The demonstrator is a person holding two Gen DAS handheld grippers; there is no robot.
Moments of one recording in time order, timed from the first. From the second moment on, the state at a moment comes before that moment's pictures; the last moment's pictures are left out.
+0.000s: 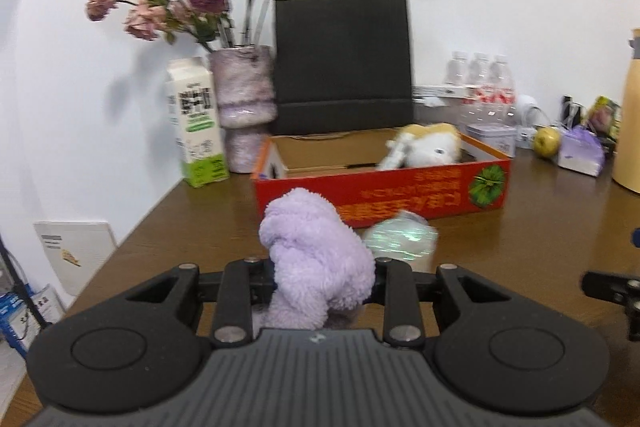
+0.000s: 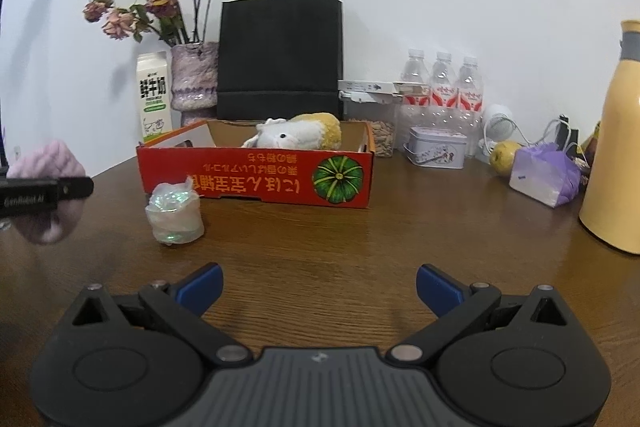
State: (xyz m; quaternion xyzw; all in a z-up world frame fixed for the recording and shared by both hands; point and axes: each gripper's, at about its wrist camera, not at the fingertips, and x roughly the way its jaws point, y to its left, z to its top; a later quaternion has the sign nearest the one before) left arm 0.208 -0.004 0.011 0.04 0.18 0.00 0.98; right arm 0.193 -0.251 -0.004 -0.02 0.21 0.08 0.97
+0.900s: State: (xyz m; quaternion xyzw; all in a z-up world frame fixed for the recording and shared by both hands) left arm 0.212 0.087 0.018 0.01 0.17 0.05 0.98; right arm 0.271 -0.109 -0.009 -0.07 0.25 0.13 0.96
